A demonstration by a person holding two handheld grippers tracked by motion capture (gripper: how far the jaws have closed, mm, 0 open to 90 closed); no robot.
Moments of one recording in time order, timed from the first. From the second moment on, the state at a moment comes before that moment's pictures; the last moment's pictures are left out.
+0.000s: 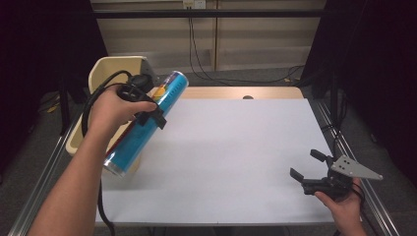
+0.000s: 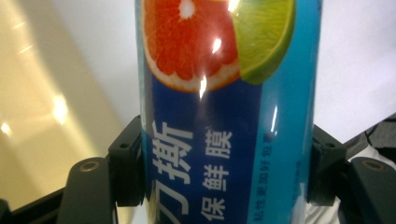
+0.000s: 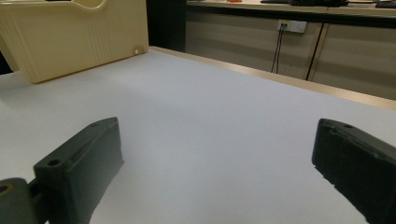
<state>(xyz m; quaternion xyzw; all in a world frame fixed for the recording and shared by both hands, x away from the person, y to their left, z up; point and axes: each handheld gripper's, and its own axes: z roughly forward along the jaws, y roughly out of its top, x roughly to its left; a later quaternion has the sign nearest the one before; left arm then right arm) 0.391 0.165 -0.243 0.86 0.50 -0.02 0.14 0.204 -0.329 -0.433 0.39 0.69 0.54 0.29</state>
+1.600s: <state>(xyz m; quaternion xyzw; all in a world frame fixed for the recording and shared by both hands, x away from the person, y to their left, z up) 0.414 0.281 -0.286 0.73 0.67 0.05 0.10 0.205 -0.320 -0.438 0.38 0.70 0.54 0.27</state>
